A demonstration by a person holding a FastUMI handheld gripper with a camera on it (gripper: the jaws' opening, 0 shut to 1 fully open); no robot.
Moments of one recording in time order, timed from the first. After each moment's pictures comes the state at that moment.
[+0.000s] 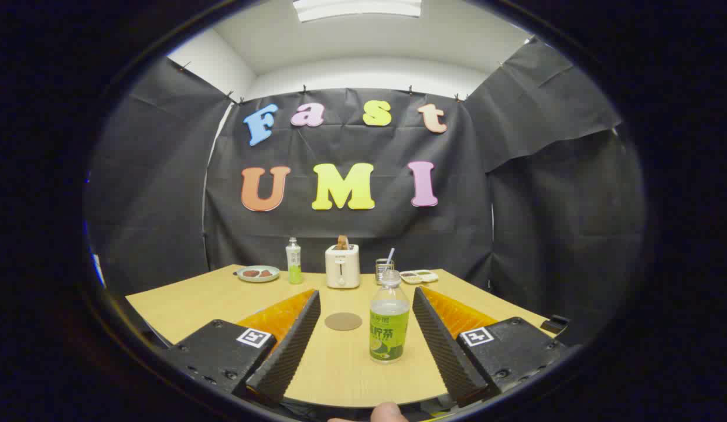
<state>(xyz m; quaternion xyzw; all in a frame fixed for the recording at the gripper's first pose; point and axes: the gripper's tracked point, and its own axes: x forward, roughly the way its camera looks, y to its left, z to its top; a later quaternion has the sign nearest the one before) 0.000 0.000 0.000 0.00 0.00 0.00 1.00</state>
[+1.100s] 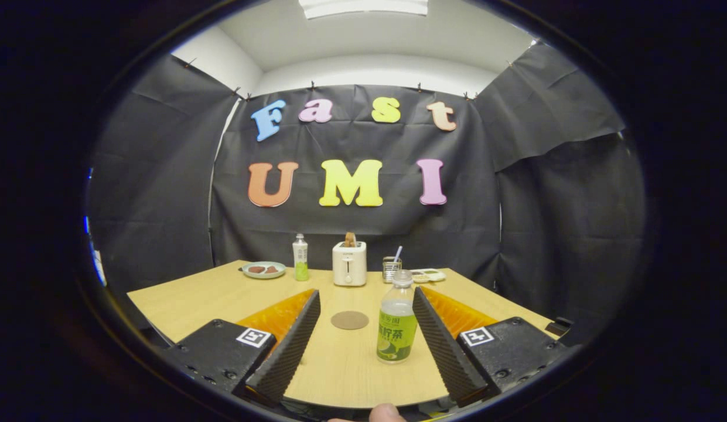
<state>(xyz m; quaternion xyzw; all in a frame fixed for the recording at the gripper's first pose) 0.004 0.007 -0.001 -0.01 0.01 0.02 1.00</state>
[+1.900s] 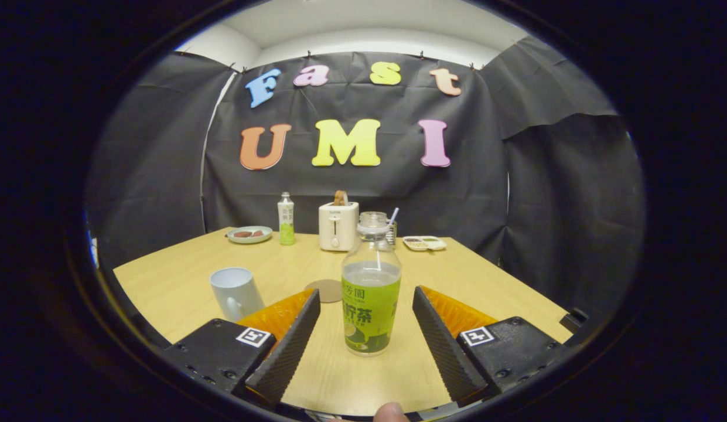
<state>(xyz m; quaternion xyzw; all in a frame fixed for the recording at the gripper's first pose) 0.085 -0.042 -0.075 -0.02 0.10 0.03 0.99</state>
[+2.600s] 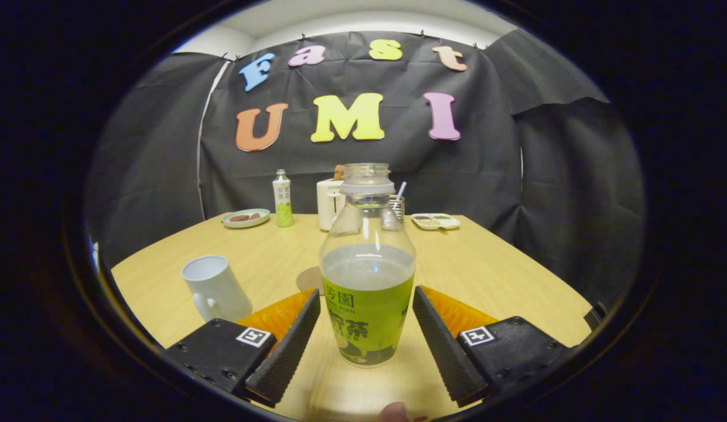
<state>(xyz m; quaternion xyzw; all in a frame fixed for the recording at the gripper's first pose) 0.132 -0.042 -0.103 -0.01 0.16 0.04 0.99</state>
